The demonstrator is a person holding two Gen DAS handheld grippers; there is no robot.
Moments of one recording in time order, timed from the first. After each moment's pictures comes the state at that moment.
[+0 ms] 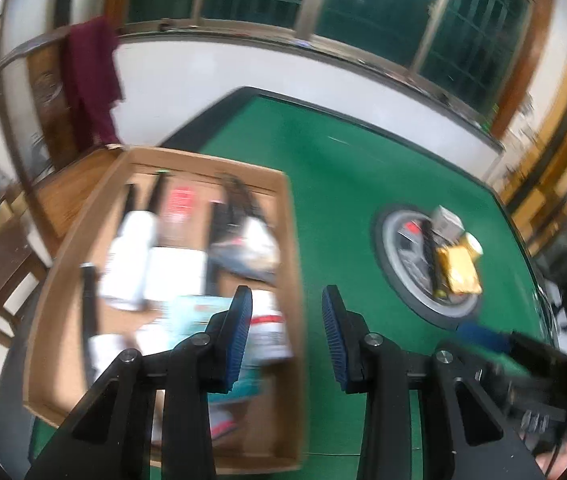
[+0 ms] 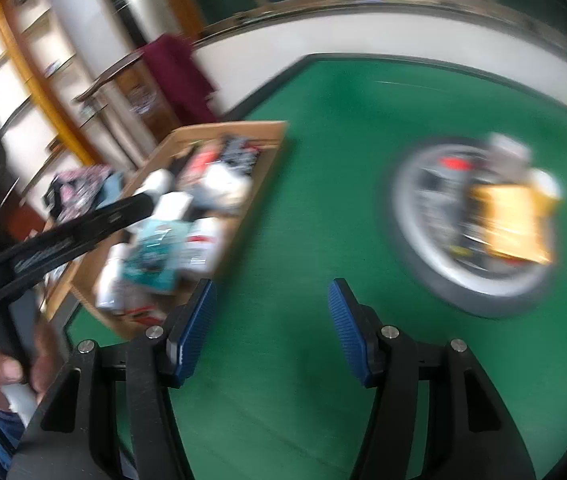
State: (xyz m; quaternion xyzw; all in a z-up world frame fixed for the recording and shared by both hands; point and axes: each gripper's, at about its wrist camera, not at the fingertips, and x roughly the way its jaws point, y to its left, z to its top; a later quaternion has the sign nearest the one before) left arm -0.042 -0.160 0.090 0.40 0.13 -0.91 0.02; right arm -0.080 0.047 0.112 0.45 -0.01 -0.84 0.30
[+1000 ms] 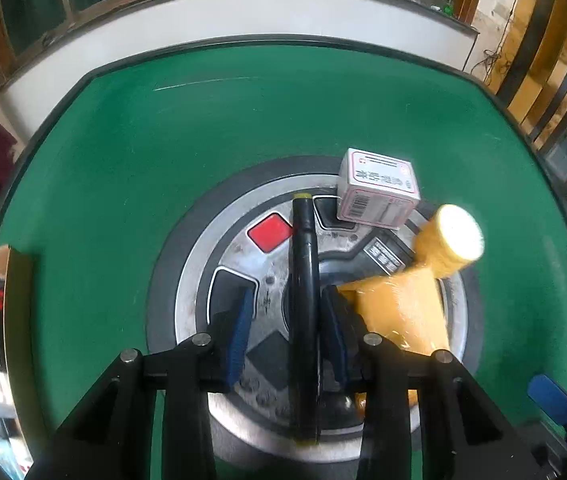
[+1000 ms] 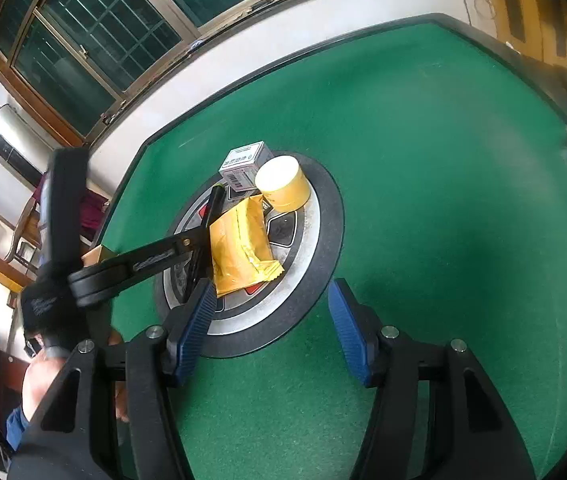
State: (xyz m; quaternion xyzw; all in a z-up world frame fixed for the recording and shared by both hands) left arm -0.232 0.035 0.028 0.52 0.00 -0.86 -0.03; right arm -0.141 0.236 0.091 0.44 -0.21 -0.86 0.13
